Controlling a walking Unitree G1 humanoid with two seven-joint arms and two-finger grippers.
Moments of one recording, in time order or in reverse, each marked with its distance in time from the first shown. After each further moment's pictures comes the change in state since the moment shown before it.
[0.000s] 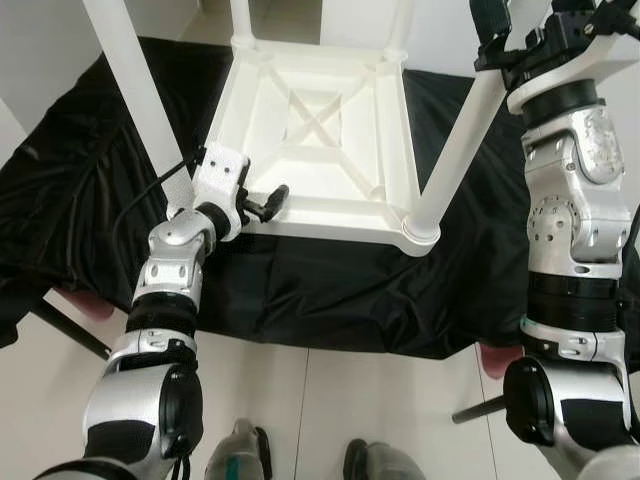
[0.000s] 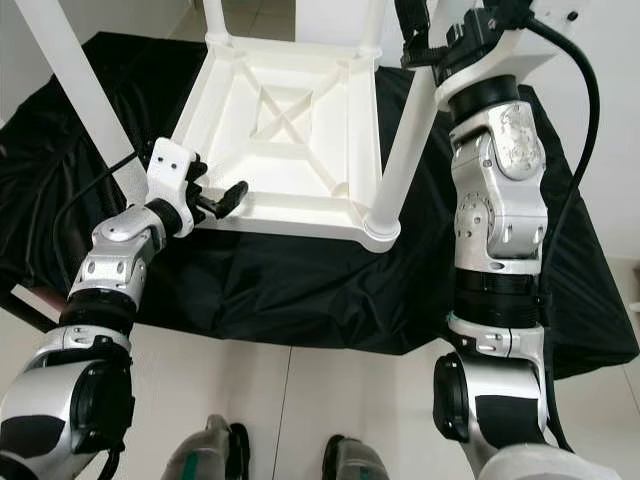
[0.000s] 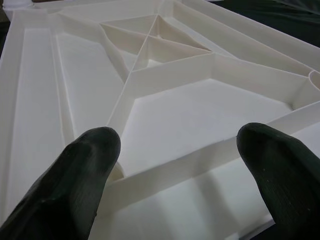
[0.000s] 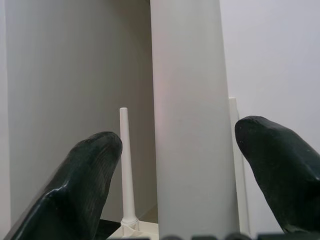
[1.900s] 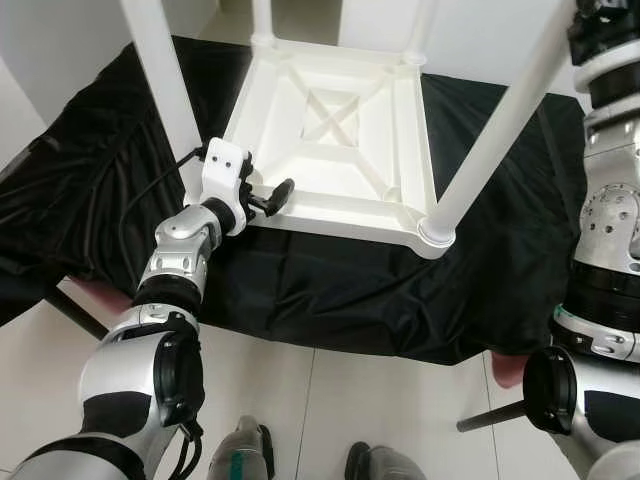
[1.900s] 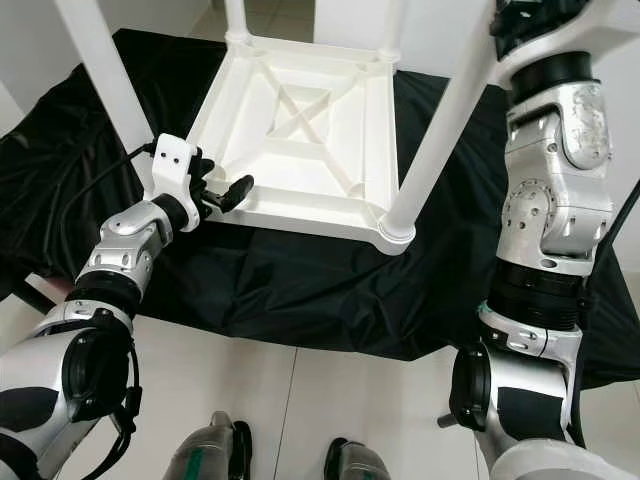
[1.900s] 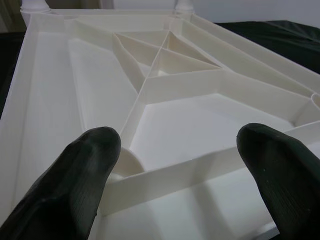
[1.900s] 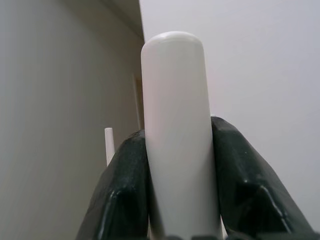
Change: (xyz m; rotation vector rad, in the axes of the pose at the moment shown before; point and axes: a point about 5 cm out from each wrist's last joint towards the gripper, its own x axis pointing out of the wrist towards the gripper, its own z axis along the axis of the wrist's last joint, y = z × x) left arm 0.016 0.003 0.011 -0.032 -0.049 -0.021; right arm -0.009 -0.042 0.032 -0.005 -0.050 -0.205
